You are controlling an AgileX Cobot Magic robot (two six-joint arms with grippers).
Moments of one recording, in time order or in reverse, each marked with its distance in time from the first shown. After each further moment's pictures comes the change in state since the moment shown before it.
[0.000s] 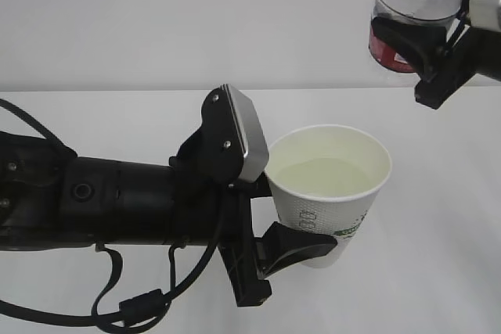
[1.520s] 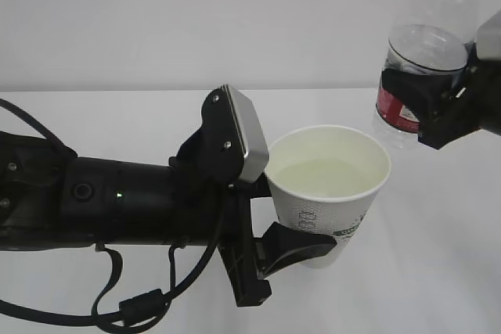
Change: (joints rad) left arm 0.000 0.000 0.000 0.000 0.007 0.000; right arm 0.000 0.000 0.125 0.088 0.071 0.181
